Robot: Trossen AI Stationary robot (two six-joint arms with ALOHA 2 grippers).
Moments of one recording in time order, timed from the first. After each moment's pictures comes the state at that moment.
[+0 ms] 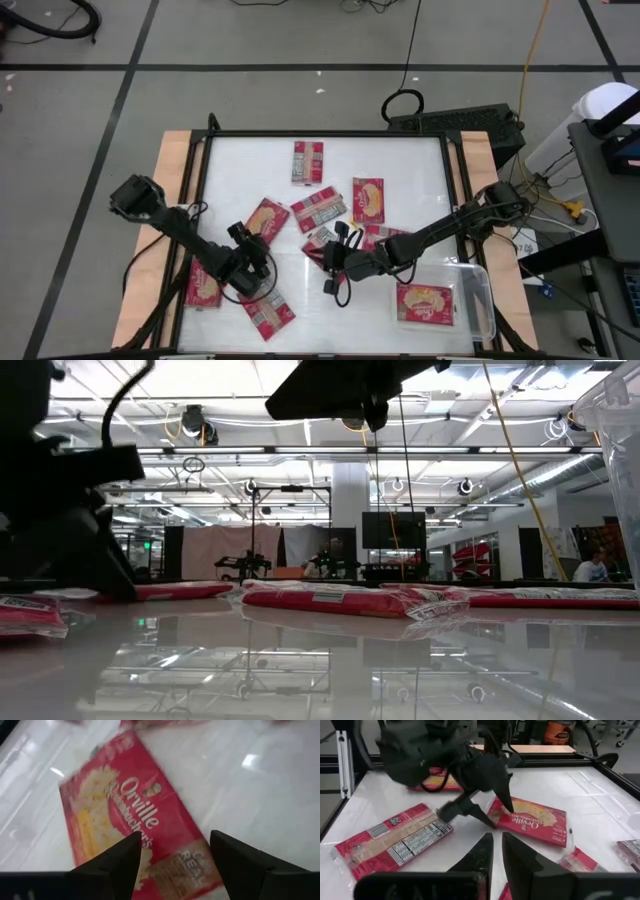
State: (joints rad) left arm -0.62 1.67 0.71 -0.57 -0.75 -1.04; right arm 0.38 1.77 1.11 0.20 0.52 0.22
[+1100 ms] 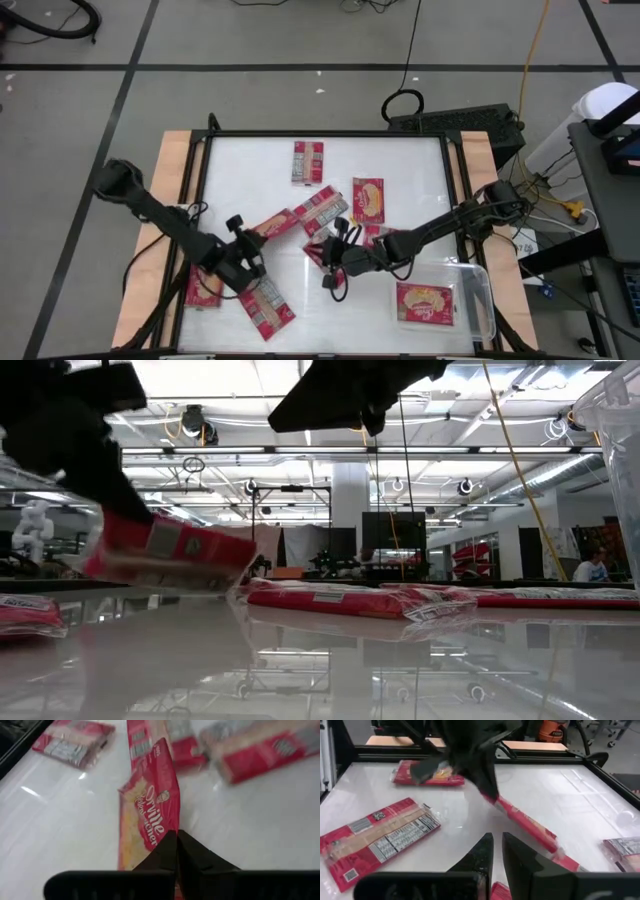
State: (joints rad) left arm -0.62 1.40 0.73 -0.58 -0.78 -0.88; right arm 0.36 1.77 1.11 0.18 0.52 0.19
